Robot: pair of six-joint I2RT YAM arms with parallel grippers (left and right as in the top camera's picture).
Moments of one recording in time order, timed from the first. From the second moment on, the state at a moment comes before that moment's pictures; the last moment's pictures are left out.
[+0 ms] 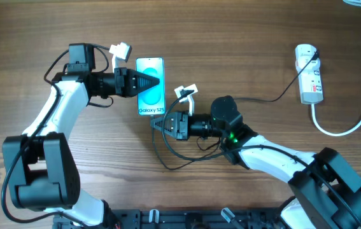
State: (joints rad) left arm 0.03 1.75 1.13 -0.55 1.52 -0.06; right arm 0.68 1.61 0.61 0.86 -0.79 1.04
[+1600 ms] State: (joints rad) left arm 0.04 1.75 1.13 -0.54 1.54 -0.06; right arm 0.67 1.62 0.63 0.85 -0.80 1.07
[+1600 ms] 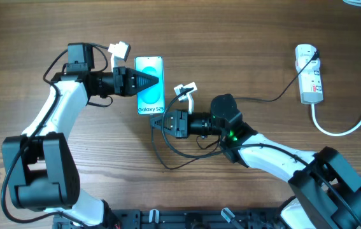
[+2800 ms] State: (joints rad) left arm 0.03 1.75 1.13 -0.54 1.54 -0.06; right arm 0.56 1.62 0.69 0.86 -0.85 1.10
